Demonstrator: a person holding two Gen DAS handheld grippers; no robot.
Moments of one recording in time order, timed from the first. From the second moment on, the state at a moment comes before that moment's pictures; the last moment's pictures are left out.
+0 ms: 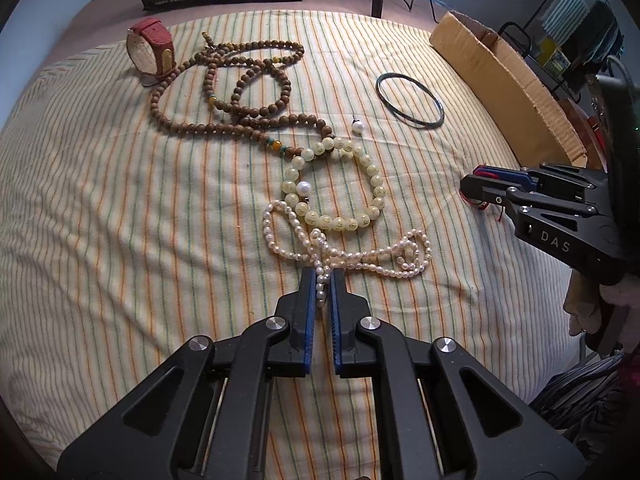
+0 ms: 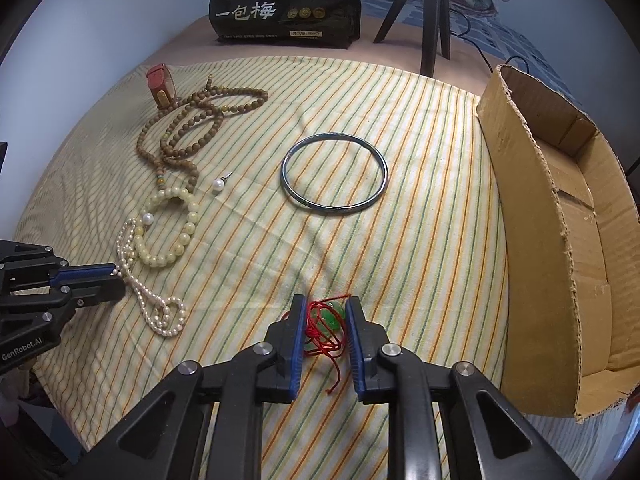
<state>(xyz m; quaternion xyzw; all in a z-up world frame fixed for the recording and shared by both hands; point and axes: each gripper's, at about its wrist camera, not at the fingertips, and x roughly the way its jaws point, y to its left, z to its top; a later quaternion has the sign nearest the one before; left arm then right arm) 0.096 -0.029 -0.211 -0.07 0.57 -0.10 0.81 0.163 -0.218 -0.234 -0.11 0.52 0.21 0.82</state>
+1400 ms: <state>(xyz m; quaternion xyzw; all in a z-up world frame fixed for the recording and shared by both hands) 0.115 -0.056 -0.037 -0.13 0.37 -0.17 0.90 0.164 -0.289 -0.115 -0.03 0.40 0.18 0.90</state>
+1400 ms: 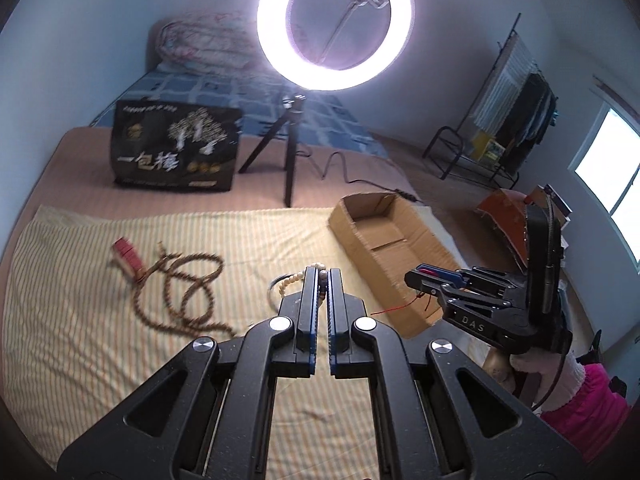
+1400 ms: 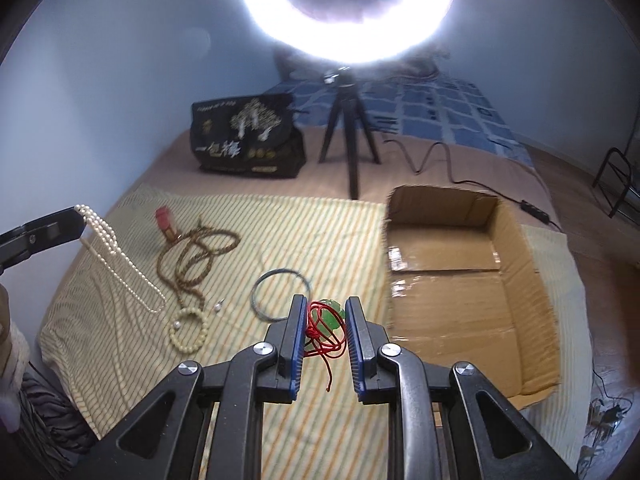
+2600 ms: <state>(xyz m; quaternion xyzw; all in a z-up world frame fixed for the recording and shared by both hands) 0.220 -0.223 -0.044 -0.10 0.38 -0.27 0.88 0.205 -0.431 -0.137 0.03 0.44 0.04 0.90</state>
